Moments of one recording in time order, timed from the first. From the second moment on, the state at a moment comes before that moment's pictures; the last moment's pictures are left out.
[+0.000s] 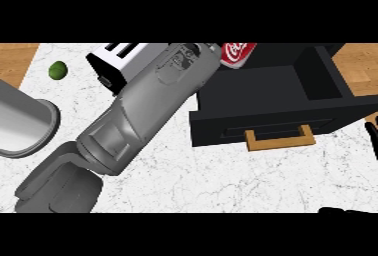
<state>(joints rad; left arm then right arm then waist) -1.49 0.00 -0.45 -0.43 0.42 0.61 0.05 0.16 -0.04 -0.26 -2.12 -0.09 0.20 0.12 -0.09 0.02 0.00</state>
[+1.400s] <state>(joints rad) -1.42 0.00 -0.62 -0.35 0.55 0.77 -0.06 0.10 -0.05 -0.22 -2.15 -0.05 0.19 0.14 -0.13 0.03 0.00</state>
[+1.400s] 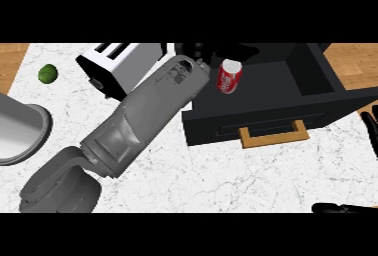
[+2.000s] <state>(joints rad) -1.42 0.00 -0.59 -0.40 0.66 0.79 -0.10 0.07 -0.16 -0.19 -2.21 0.18 0.21 0.06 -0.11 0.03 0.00</state>
